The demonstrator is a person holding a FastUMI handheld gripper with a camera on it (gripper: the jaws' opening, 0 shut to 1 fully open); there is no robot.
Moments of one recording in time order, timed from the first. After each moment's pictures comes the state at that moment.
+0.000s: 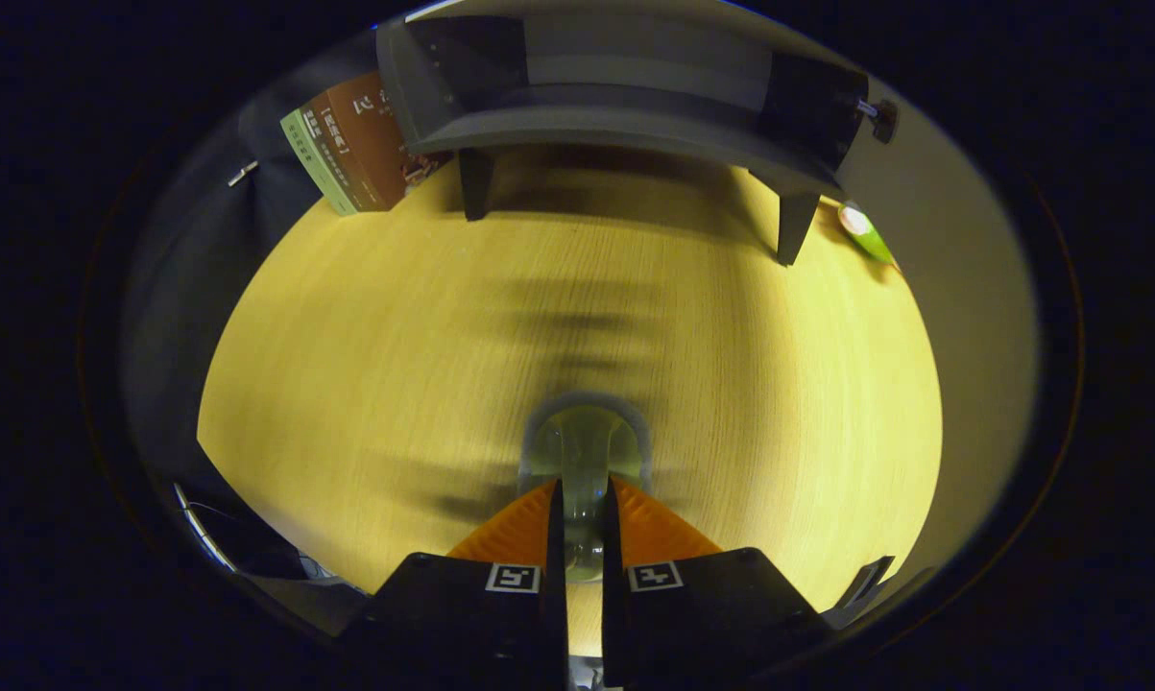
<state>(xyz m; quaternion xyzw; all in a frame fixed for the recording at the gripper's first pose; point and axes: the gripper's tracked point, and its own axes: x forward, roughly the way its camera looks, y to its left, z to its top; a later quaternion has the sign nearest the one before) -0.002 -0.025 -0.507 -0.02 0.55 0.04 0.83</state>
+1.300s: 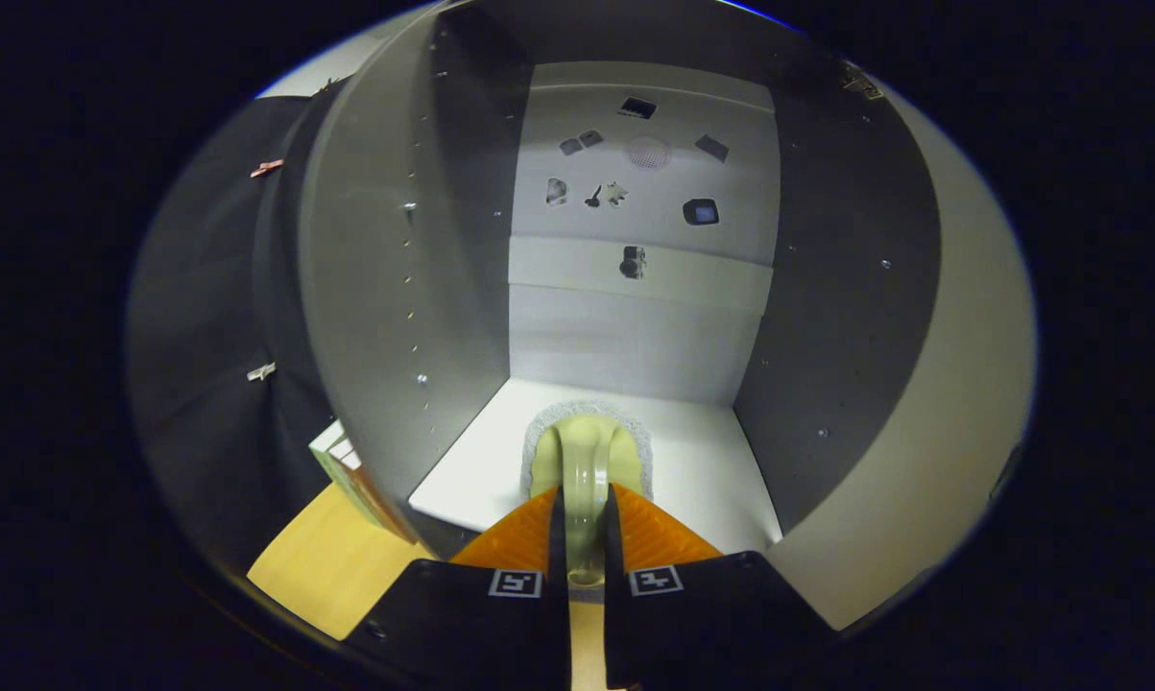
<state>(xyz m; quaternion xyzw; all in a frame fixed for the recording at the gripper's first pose) 0.289 -0.015 -0.146 -0.03 0.22 0.04 0.98</state>
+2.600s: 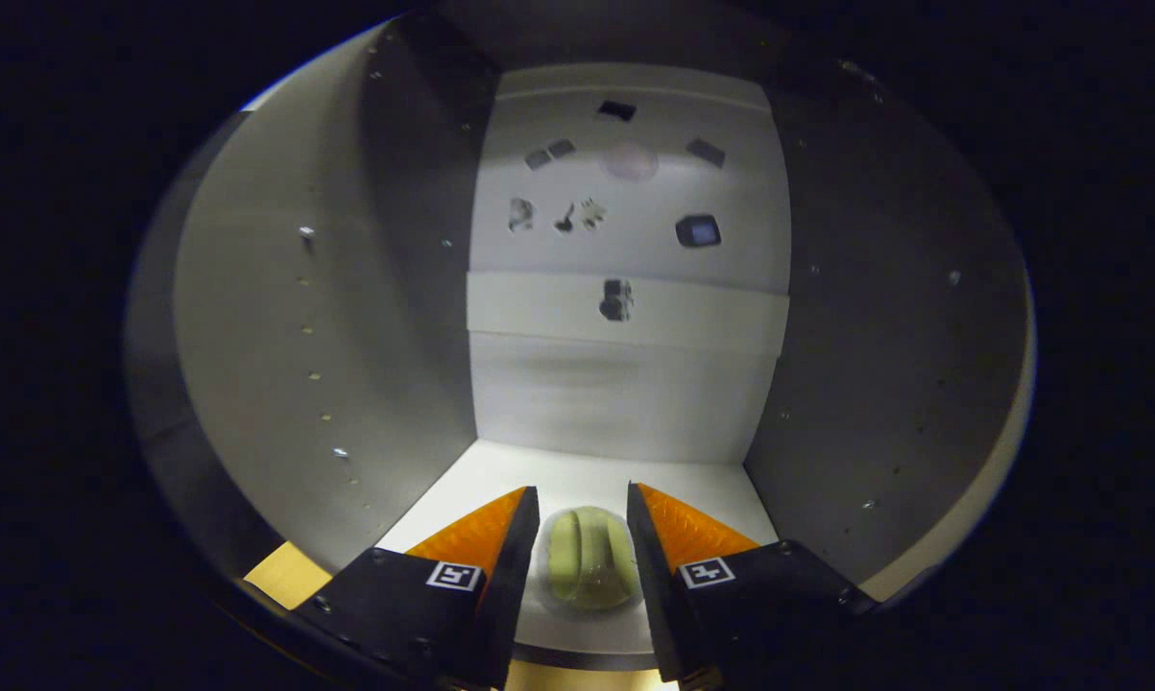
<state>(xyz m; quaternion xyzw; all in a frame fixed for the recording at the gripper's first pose) 0.347 -0.022 -0.128 -0.03 0.13 0.05 0.99</state>
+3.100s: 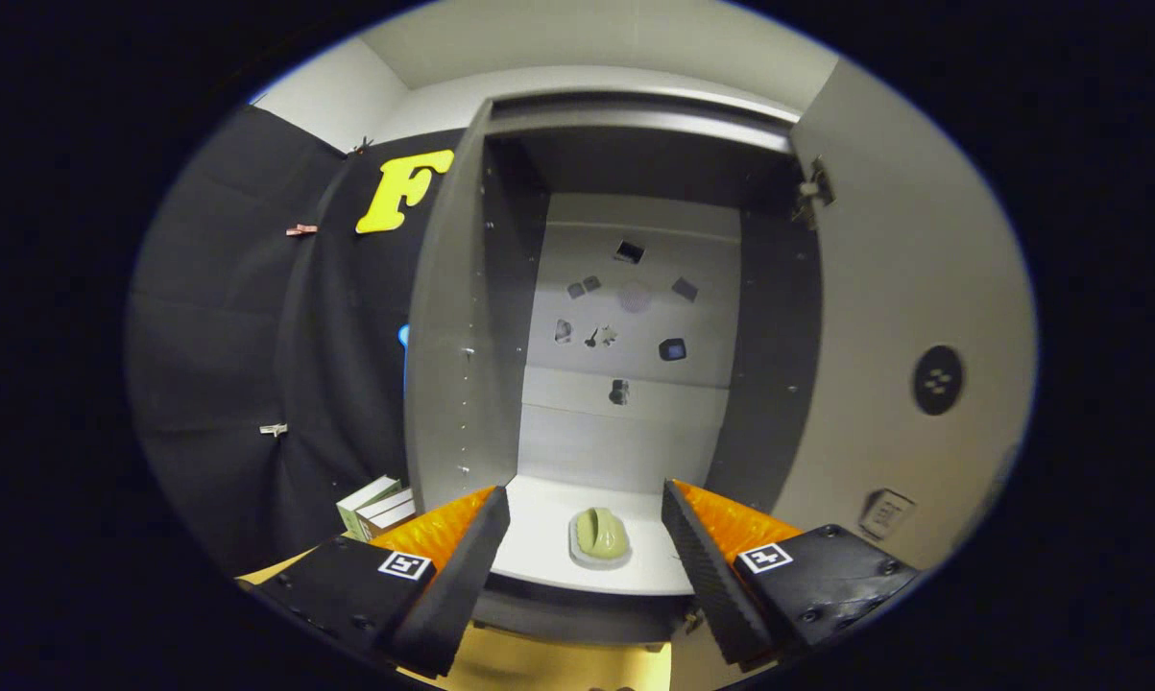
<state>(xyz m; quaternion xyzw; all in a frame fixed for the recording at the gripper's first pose) 0.161 -0.011 -0.033 -0.04 0.03 0.04 1.00</state>
